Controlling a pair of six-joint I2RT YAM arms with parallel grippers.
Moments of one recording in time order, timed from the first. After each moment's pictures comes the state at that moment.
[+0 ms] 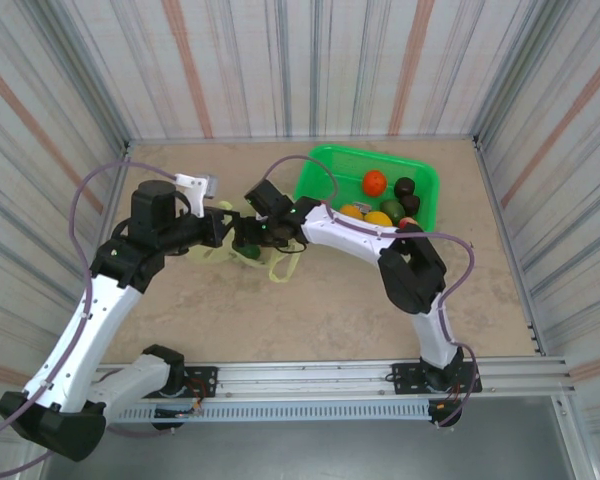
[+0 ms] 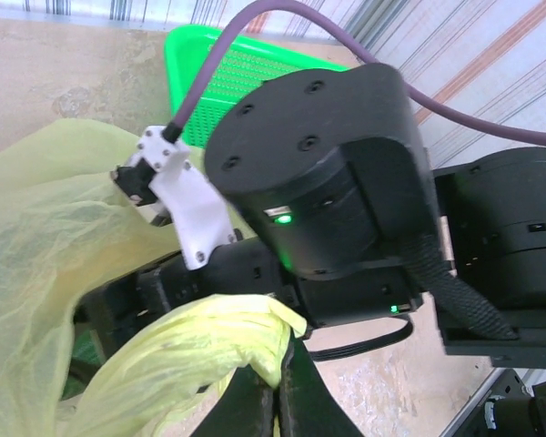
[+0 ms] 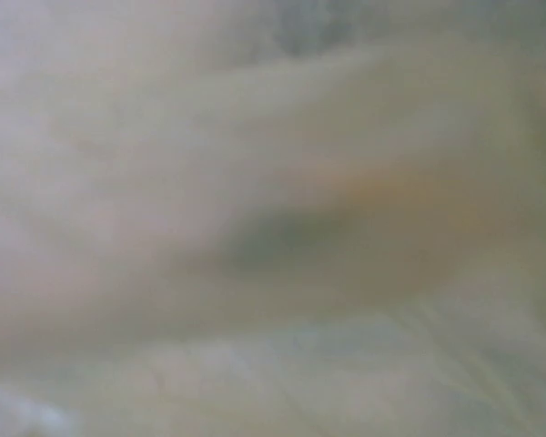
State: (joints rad) left arm -0.36 0.96 1.10 -0.66 0.39 -0.31; right arm 0.90 2.05 1.69 -0.53 -0.12 0.74
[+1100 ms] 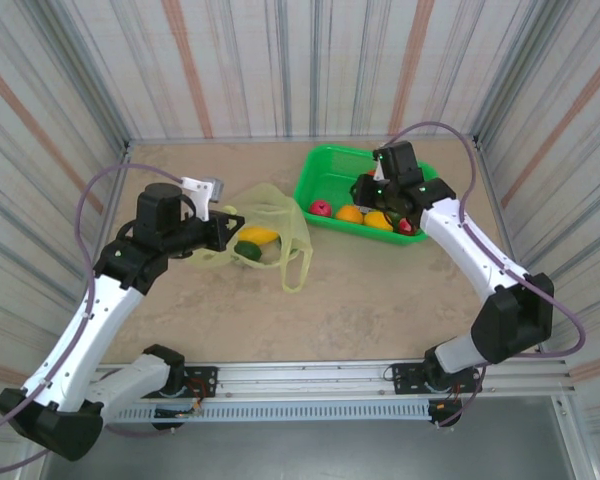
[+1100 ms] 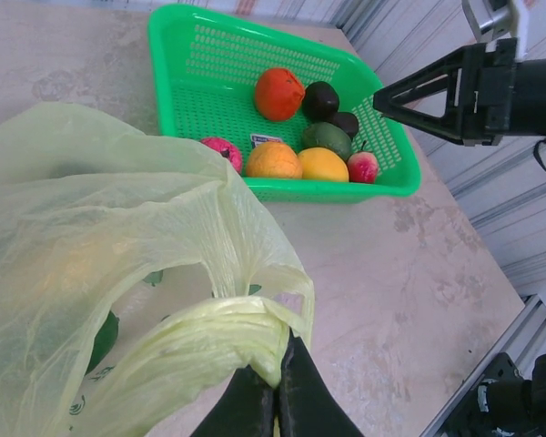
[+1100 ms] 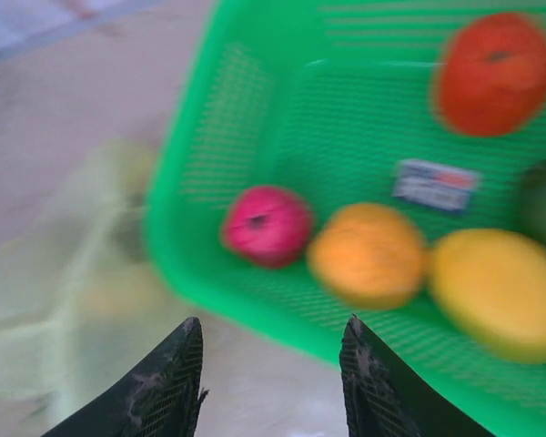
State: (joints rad) left arm -0.40 0.97 1.08 -0.66 0.38 -0.32; right arm 0.37 1.48 1.31 -0.64 -0.06 0.50
